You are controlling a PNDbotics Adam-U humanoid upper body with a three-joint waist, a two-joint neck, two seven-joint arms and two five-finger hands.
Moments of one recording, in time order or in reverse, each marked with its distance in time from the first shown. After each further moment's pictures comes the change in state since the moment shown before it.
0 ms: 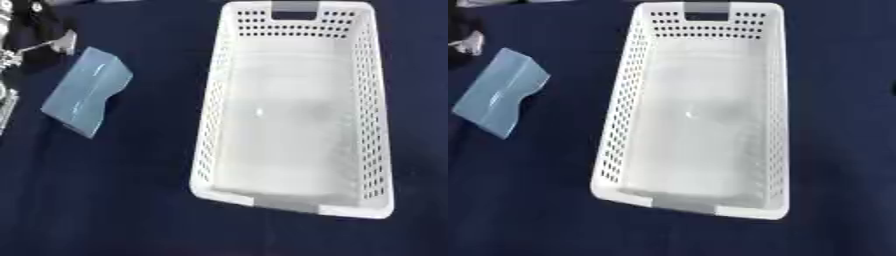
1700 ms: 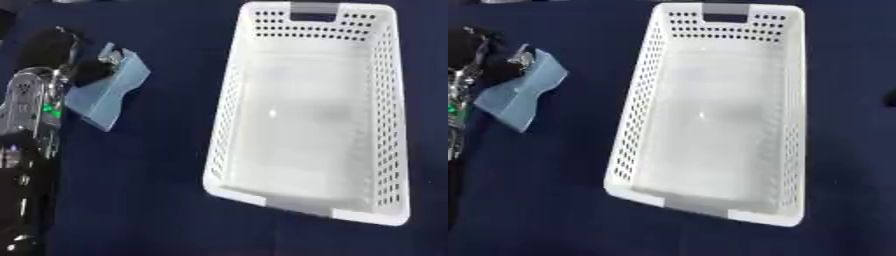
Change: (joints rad) left arm -0.117 -0.382 0.128 -0.091 -0.829 0.342 -0.451; right arm 0.034 -0.004 -0.003 0.000 0.043 -0.002 -0.002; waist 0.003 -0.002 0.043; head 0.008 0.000
